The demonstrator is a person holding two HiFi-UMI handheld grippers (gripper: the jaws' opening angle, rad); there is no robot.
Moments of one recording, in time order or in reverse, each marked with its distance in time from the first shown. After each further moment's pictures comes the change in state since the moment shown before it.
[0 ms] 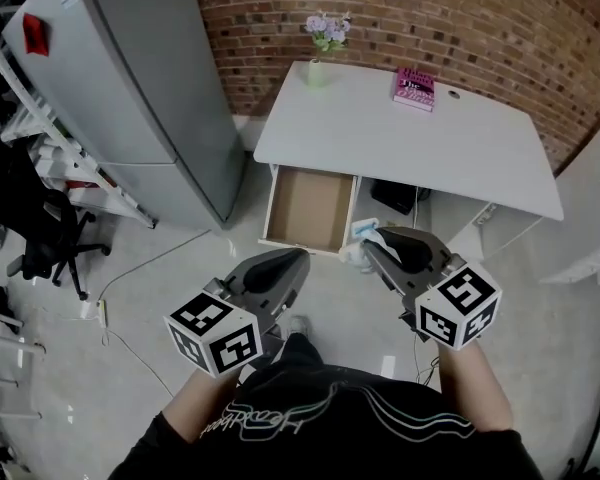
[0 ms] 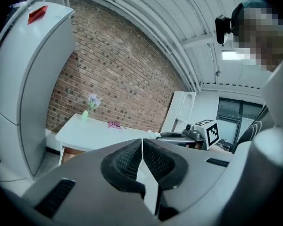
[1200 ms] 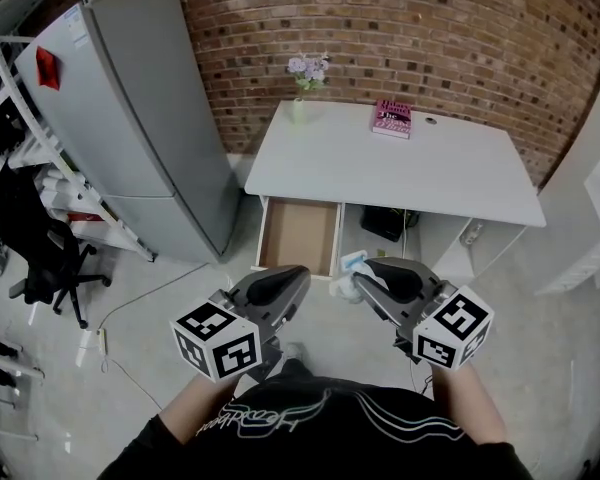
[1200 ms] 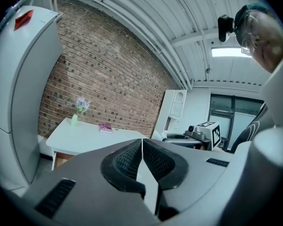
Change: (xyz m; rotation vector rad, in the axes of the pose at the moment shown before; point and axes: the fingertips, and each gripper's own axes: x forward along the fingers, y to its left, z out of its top) left arm -0.001 -0.077 0.005 0.072 0.007 -0.069; right arm -0.082 0.042 0.016 -0.009 -0.132 0.076
